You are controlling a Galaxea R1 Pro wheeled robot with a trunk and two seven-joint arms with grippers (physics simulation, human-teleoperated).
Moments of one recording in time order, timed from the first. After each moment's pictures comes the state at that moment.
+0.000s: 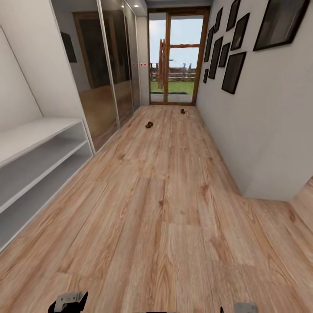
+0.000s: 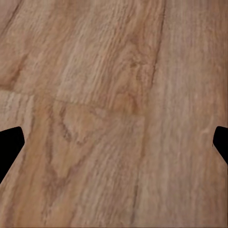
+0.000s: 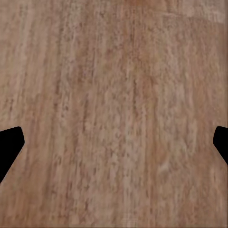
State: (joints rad) left arm -0.32 0.14 0.54 -0.22 -0.28 -0.52 -0.28; right arm -0.39 -0.06 -0.10 -0.03 0.14 -0.43 -0.21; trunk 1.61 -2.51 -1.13
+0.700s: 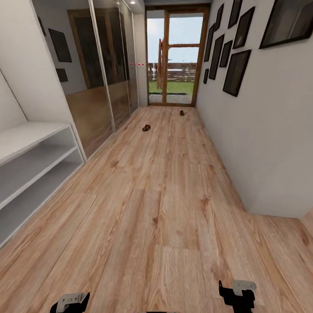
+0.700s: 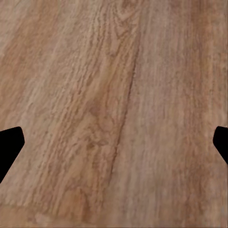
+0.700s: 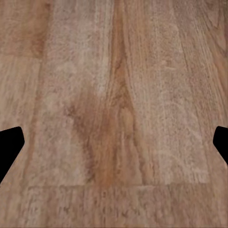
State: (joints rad) left arm -0.32 0.13 0.54 -0.21 -0.28 -0.52 -0.28; right arm -0.39 -0.07 -0.11 -0.21 0.14 -0.45 -0.21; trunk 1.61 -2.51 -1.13
